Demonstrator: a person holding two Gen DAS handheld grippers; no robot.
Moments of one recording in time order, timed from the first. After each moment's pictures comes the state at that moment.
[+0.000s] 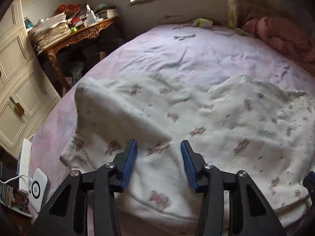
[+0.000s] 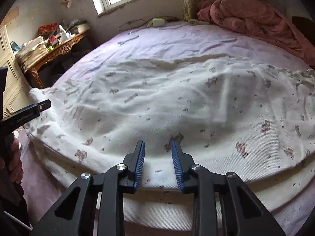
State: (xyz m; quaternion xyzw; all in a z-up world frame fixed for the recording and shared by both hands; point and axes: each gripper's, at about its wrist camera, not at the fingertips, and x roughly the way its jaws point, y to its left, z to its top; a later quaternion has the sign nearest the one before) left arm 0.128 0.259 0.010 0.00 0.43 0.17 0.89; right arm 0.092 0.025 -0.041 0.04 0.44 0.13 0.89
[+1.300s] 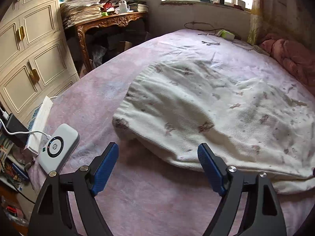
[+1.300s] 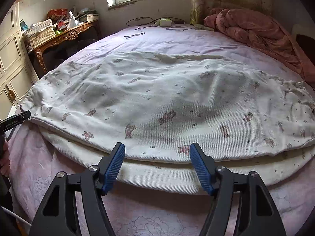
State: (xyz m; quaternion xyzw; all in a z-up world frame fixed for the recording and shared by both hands) left arm 0.027 0.309 0.014 -0.07 0.39 0.20 0.90; right arm 0.050 0.008 -0.020 -0.02 0.40 0.11 0.91
